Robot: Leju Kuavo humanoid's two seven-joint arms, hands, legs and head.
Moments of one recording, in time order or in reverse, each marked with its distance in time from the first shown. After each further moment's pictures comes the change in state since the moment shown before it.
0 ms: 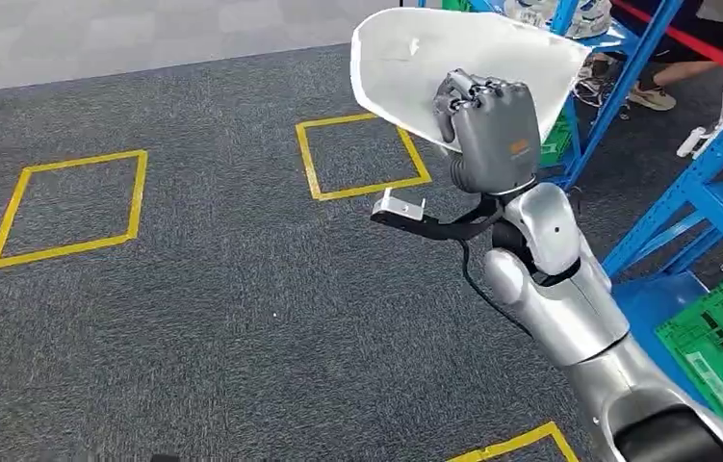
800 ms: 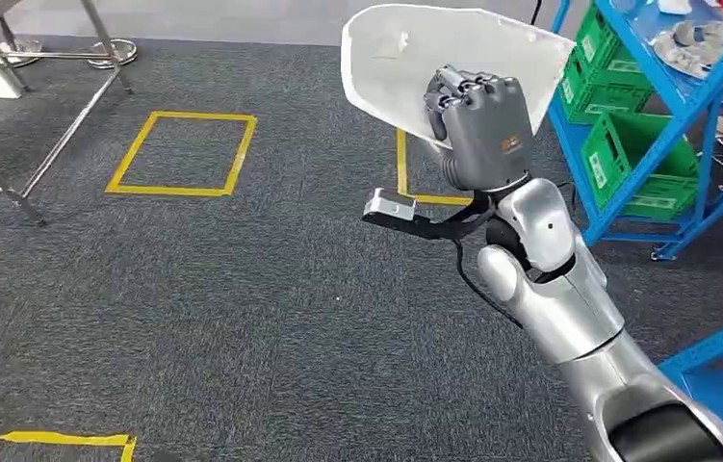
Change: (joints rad) left arm -0.011 0.001 0.000 0.000 -0.012 -0.040 -0.003; right arm -0.012 0.011 -0.001 0.001 0.025 0.019 -0.014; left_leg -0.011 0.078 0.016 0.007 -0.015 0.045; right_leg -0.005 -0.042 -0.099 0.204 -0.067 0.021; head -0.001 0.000
